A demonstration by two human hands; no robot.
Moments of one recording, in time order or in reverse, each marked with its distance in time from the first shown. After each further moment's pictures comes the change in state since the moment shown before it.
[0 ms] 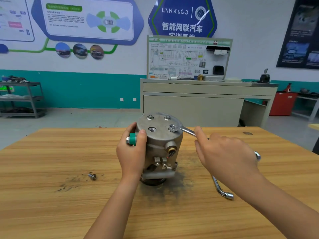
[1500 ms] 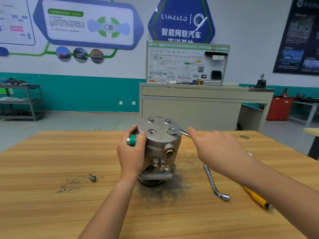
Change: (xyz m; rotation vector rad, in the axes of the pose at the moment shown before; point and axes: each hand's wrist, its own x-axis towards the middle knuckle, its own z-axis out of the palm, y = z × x) left_hand 0.005 0.002 -0.001 0.062 -0.037 0.028; right_hand 0.023 0.010 0.009 0.064 -0.127 -0.156
